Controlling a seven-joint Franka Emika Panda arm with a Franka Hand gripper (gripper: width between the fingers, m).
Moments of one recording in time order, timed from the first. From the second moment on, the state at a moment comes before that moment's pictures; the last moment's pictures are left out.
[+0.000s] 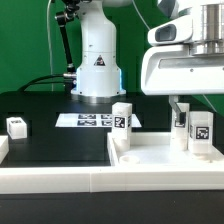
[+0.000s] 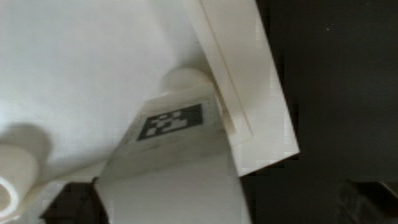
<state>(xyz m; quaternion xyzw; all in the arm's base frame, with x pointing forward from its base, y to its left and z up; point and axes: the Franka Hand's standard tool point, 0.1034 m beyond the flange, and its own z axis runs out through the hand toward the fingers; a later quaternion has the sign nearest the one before) 0.626 0.127 0.087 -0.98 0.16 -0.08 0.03</state>
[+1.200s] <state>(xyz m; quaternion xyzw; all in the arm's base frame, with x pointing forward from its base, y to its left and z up) 0.627 0.116 0.085 -0.97 0.24 -0.08 0.03</state>
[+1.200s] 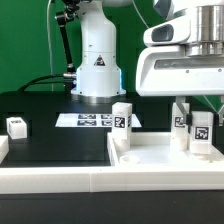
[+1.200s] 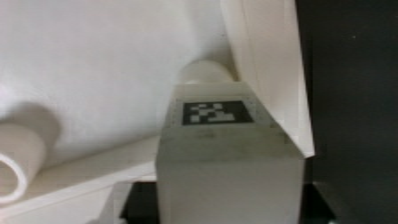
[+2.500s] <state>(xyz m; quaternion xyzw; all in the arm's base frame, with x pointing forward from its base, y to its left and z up) 0.624 0.105 0.082 -0.76 0.65 -0.04 0.06</state>
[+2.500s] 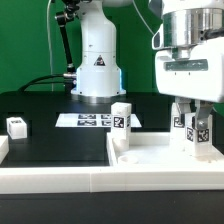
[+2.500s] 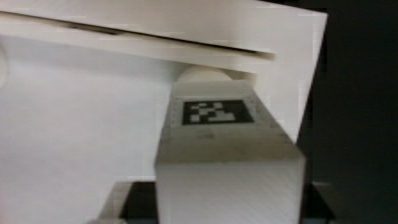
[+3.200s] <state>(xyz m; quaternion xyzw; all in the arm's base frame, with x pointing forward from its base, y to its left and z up) 0.622 0.121 0.076 -0.88 0.47 -0.05 0.05</state>
